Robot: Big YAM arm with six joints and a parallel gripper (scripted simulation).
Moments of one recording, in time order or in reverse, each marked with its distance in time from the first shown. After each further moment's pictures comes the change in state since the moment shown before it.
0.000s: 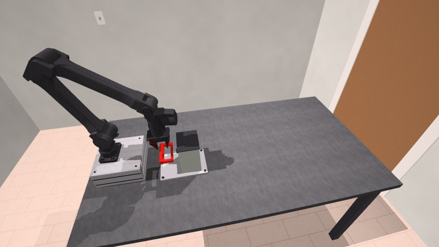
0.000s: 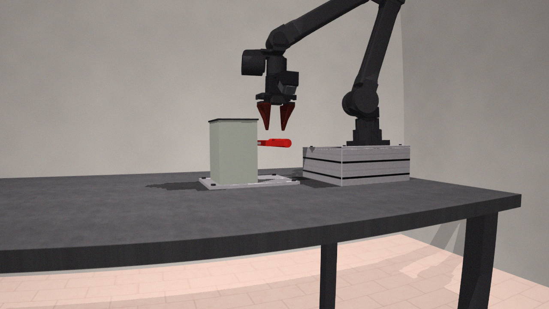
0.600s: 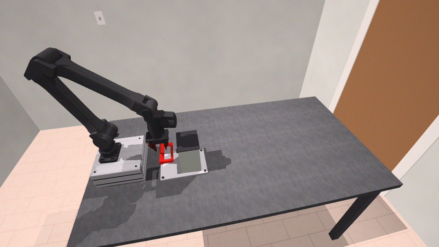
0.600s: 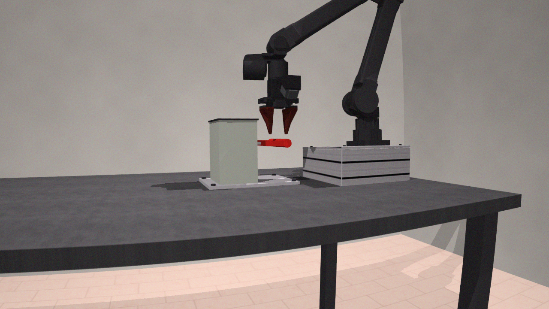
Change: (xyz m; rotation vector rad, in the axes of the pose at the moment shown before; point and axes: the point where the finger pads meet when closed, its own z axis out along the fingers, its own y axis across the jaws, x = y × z) arm 0.000 0.009 0.010 -0.026 -0.005 -0.006
